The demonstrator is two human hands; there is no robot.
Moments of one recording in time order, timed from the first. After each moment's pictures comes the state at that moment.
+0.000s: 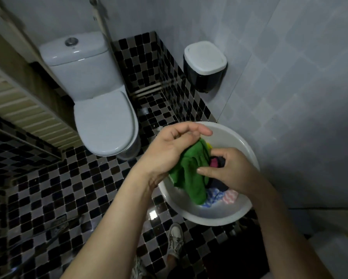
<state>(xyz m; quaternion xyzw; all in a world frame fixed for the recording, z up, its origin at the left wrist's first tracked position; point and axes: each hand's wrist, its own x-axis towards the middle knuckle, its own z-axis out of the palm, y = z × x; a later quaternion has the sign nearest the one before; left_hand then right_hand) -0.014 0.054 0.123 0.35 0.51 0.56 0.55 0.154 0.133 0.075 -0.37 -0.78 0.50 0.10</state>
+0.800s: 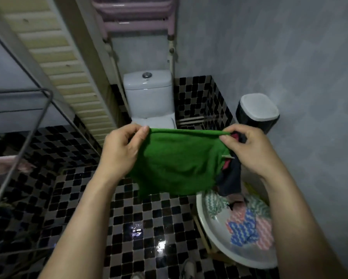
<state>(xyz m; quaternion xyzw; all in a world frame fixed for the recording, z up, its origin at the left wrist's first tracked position) -0.152 -0.072 0.173 0.36 0.79 0.49 0.08 0.041 0.129 0.180 -0.32 -0.81 0.45 0.21</state>
